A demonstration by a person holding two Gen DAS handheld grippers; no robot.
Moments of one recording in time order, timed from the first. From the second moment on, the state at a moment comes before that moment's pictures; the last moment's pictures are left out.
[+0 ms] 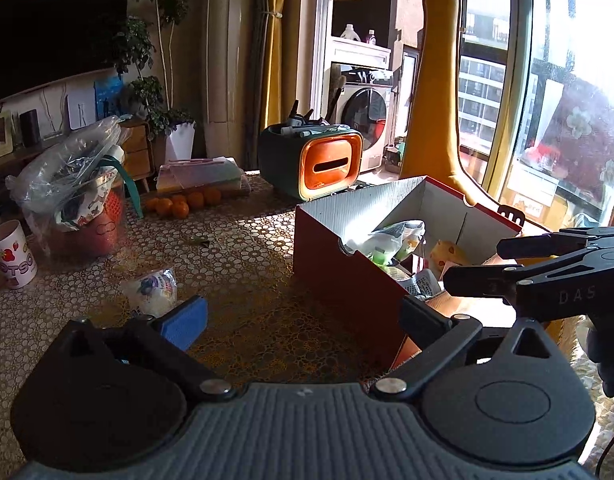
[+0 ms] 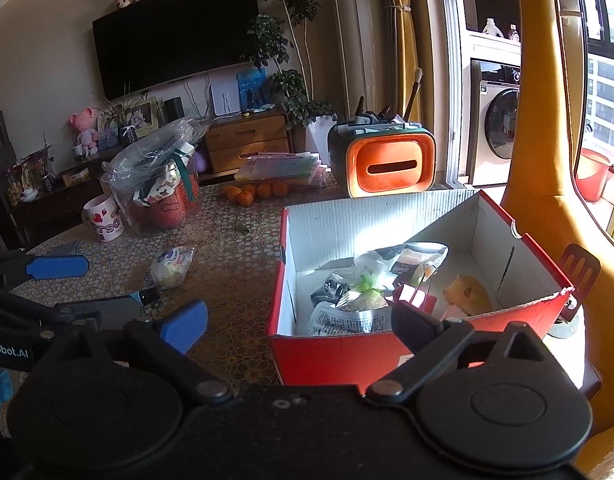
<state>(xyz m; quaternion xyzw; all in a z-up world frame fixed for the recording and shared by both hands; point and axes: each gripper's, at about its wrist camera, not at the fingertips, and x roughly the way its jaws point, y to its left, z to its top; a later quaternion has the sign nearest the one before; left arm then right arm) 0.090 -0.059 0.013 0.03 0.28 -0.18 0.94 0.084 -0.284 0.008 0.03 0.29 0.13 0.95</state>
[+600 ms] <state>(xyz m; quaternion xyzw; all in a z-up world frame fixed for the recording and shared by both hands) 0.112 0.021 -0.029 0.01 0.29 -0.12 0.95 0.141 -0.196 -0.001 0.00 0.31 0.16 0.94</state>
